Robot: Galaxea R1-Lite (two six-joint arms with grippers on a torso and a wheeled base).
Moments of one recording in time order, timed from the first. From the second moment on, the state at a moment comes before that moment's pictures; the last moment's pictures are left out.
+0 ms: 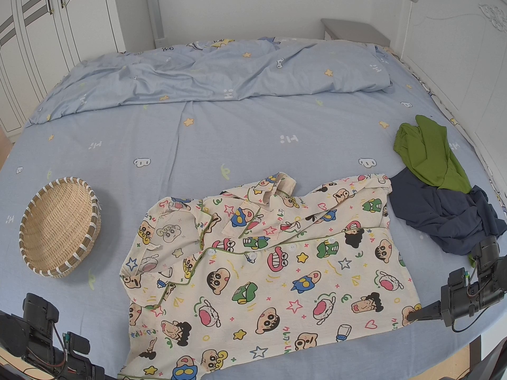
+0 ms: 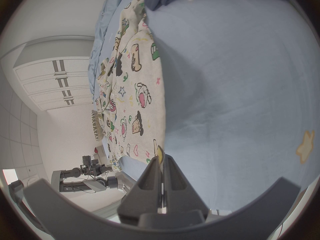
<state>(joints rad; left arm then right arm) 0.18 1.43 -0.08 0.09 -0.68 0.14 -0.21 1.70 -0.34 -0.07 0.84 0.15</state>
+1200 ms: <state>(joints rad) -0.02 1.51 -0.02 0.01 -0.61 0.05 -0.33 1.68 -0.24 -0.01 0.73 0.05</state>
